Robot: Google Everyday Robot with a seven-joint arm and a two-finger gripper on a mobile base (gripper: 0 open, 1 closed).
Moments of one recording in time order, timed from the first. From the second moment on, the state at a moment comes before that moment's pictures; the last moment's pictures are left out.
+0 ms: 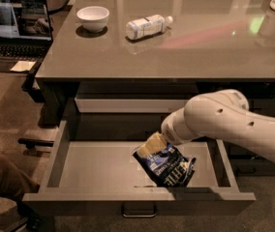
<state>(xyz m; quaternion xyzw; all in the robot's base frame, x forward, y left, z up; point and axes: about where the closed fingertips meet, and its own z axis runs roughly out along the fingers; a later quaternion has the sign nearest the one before) 0.527 -0.080 0.697 -0.35 0.89 0.09 0.26</state>
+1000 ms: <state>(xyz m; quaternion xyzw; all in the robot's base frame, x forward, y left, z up) 0.505 -0.066 0.626 -0.36 0.91 0.11 0.20</state>
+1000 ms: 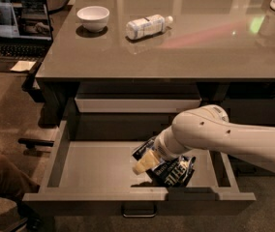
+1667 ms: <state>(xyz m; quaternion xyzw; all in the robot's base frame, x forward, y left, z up) 0.500 -0.067 0.587 -0.34 0.92 0.10 0.15</state>
